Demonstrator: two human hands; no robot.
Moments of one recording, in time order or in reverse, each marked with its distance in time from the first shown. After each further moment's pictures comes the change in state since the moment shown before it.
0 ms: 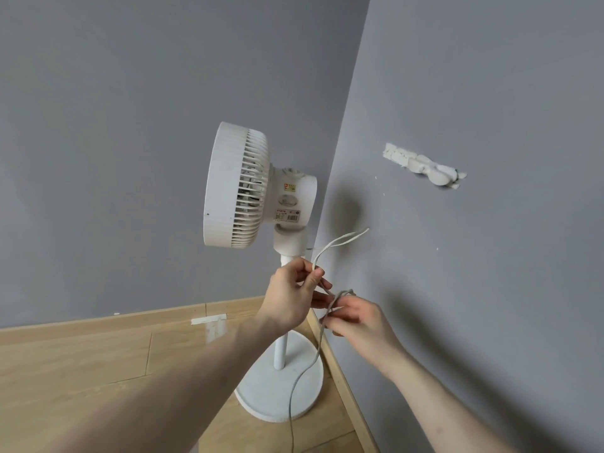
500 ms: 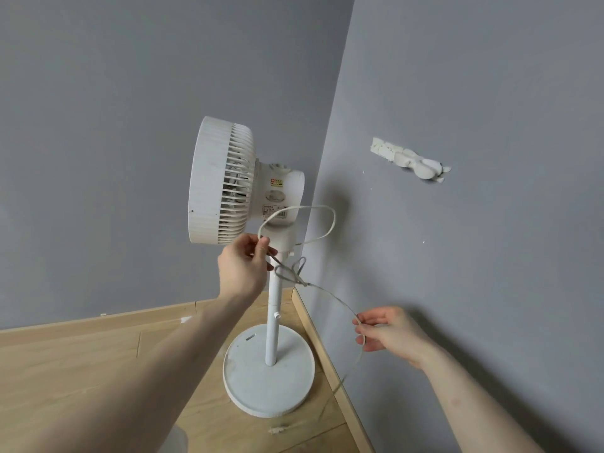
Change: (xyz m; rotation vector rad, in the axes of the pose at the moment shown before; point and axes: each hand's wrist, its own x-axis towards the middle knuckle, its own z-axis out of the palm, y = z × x) left_hand 0.024 0.010 -0.041 0.288 0.451 0.129; right_hand 0.005 0.051 -0.067 -0.022 0.037 0.314
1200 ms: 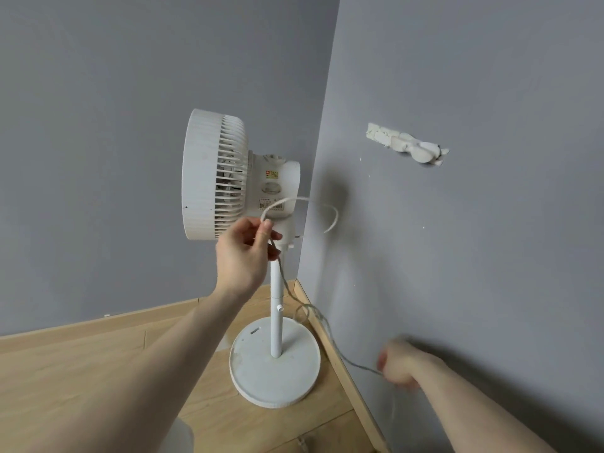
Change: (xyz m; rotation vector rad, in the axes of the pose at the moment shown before) left_hand -0.008 0.022 -0.006 -0.204 -0.063 0.100; right_hand 0.010 0.067 0.006 -0.993 -0.225 0.369
